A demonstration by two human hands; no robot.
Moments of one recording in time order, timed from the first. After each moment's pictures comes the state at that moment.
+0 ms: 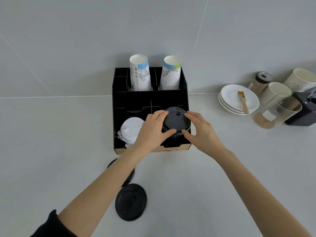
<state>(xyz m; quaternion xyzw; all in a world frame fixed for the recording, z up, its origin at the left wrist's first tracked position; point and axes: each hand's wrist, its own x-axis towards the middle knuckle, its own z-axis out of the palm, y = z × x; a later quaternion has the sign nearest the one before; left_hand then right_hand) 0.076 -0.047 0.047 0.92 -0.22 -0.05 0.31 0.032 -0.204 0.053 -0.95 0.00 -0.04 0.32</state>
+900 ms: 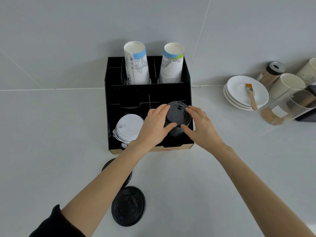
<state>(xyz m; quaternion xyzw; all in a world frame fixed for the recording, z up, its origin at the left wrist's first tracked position) 0.105 -0.060 0.025 0.93 -0.22 -0.08 0.29 0.064 -0.209 0.030 -0.95 0.02 0.00 0.30</state>
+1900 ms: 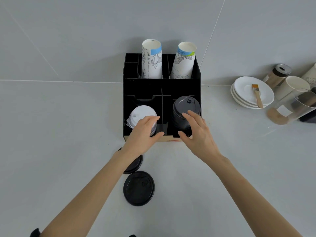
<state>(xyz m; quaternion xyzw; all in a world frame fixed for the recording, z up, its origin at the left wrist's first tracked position) 0.054 0.012 0.019 0.92 -0.17 -0.09 0.35 0.015 -0.162 0.029 -0.95 0.01 -0.02 0.31</state>
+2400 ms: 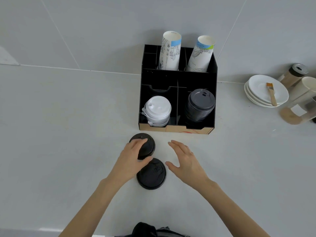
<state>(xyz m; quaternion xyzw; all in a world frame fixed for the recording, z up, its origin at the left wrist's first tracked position) -0.030 0.087 -0.015 0.92 -0.07 -0.13 0.36 -0.054 -0.097 -0.016 -0.94 -0.07 0.13 0.30</state>
